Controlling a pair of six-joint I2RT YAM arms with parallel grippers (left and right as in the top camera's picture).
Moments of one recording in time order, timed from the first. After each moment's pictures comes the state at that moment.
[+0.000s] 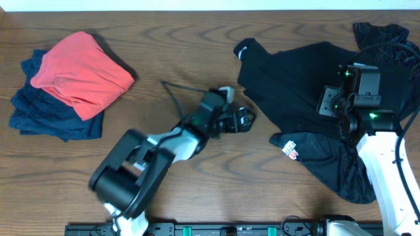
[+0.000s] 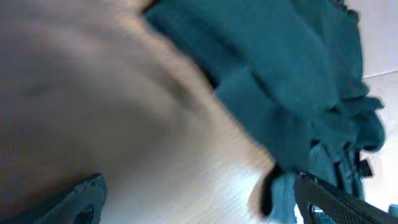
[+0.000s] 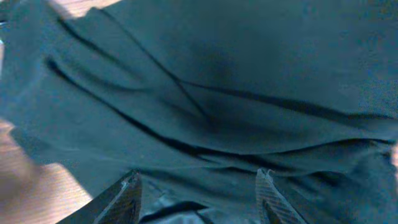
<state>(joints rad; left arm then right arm) -0.60 1.90 0.81 0.44 0.37 -0.73 -0.01 1.30 1.00 -0.62 0.11 0.20</state>
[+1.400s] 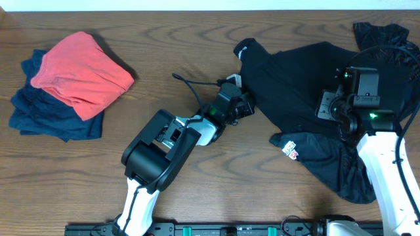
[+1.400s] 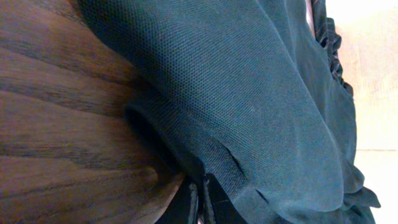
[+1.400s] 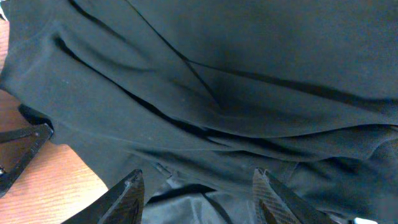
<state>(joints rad) -0.64 2.14 1.03 0.55 0.25 -0.99 -0.01 1.30 1.00 -0.67 0.08 0.20</state>
